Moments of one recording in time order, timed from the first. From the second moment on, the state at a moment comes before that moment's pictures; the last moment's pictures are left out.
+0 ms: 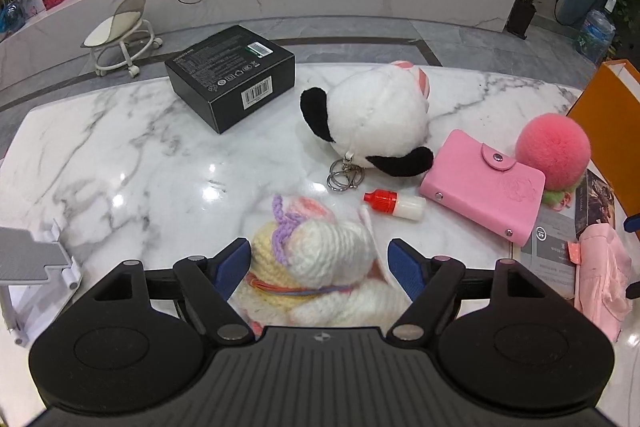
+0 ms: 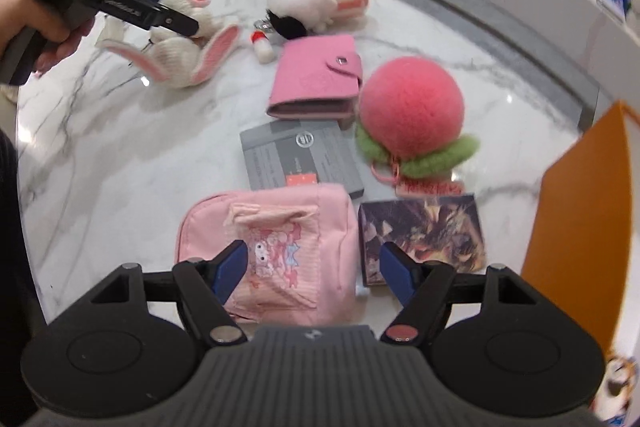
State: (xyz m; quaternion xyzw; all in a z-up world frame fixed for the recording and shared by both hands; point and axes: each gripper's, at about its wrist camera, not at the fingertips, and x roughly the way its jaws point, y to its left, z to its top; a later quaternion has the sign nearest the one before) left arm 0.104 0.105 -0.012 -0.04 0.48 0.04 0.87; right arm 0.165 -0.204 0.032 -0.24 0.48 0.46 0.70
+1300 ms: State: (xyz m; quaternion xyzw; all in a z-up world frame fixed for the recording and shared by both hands) left arm 0.100 0.086 -0.056 -0.01 0.53 0.02 0.85; right arm 0.155 -0.183 -0.011 -0.20 0.51 0.50 0.67
